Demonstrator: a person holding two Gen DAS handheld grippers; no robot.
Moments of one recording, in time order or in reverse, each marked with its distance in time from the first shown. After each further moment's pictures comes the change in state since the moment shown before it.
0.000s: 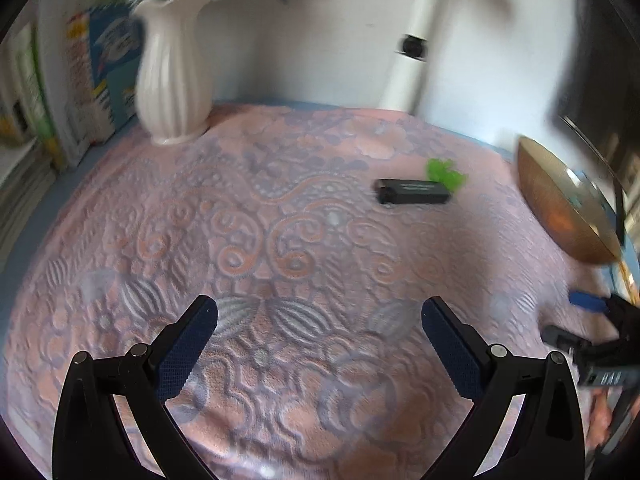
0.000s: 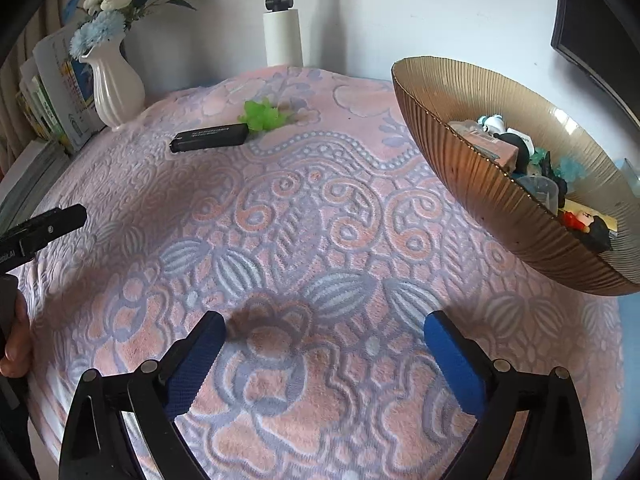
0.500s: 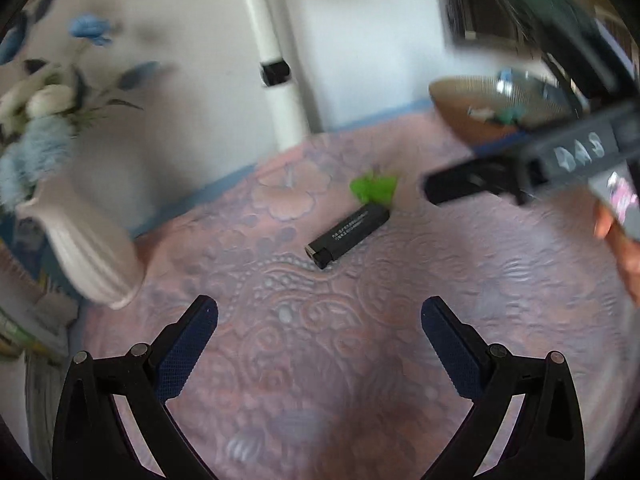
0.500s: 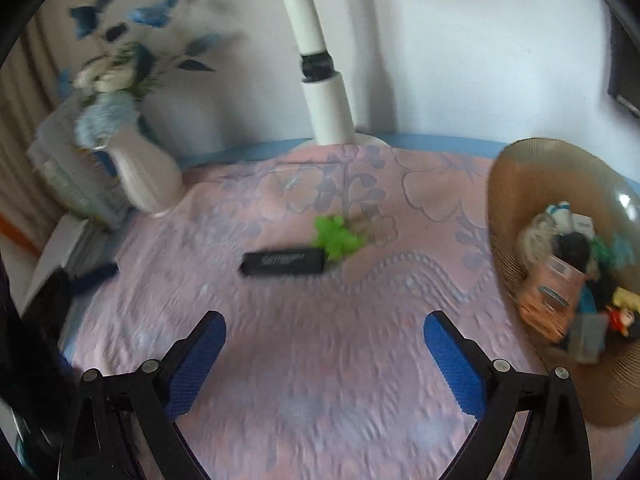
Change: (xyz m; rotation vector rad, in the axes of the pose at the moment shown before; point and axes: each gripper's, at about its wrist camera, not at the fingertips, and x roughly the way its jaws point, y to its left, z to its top) left arm 0.022 -0.055 0.042 0.534 -0.062 -0.031; right arm 0.014 0.028 0.115 0.109 -0.048 0.145
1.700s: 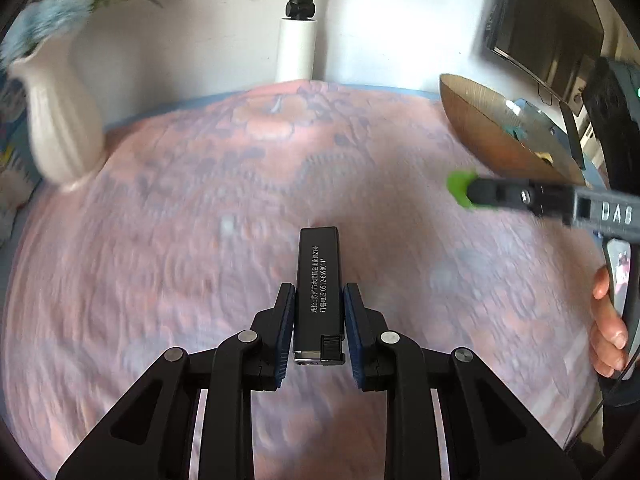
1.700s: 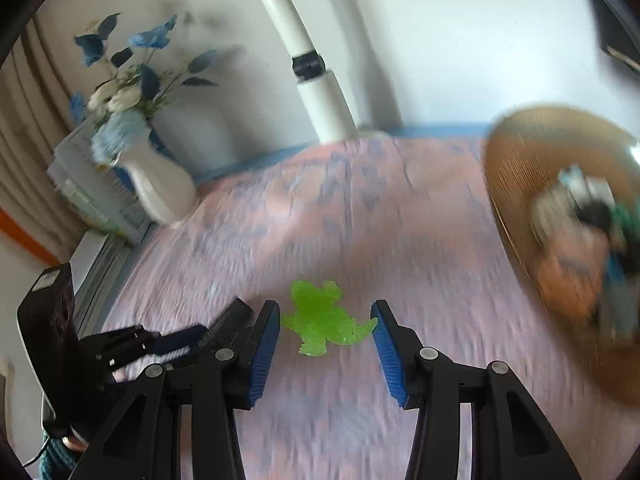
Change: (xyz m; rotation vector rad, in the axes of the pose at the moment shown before) left arm -0.021 -0.017 -0.042 -0.320 0.125 -0.148; right arm -0.022 -0.029 -0.051 0.060 -0.020 0.138
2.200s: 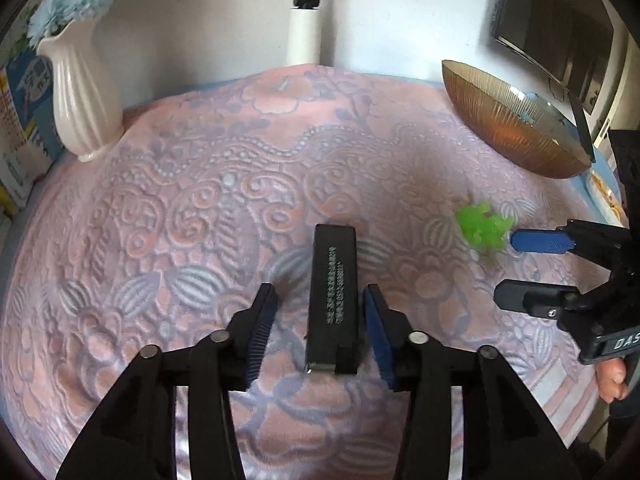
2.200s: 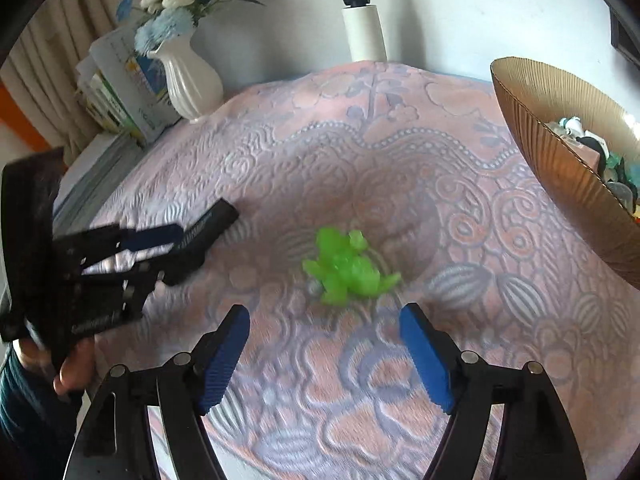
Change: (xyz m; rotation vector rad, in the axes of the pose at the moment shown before) left arm 0.006 -0.008 -0.018 -0.016 -0.001 0.064; right arm 0.002 0.015 -0.065 -0.192 0.096 -0.031
